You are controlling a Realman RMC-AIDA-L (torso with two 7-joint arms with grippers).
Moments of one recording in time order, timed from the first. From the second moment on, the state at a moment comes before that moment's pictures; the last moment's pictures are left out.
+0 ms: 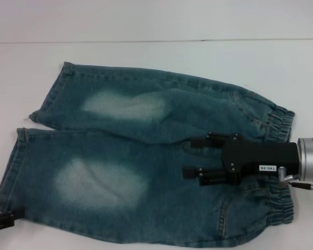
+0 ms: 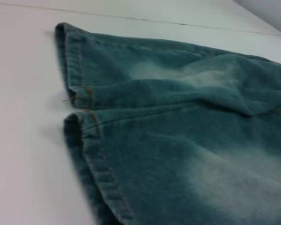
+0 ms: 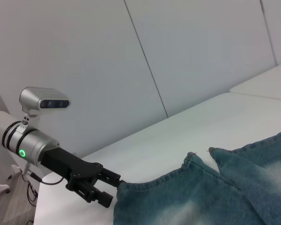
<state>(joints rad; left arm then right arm) -0.21 -2.14 0.28 0.96 2.38 1.66 -1.49 0.54 2.09 -0.80 -0.47 -1.93 -1.58 1.31</state>
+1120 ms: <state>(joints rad) -0.25 -2.13 0.32 0.96 2.38 1.66 -1.50 0.47 2.08 -0.77 -0.55 -1.85 -1.69 1.46</state>
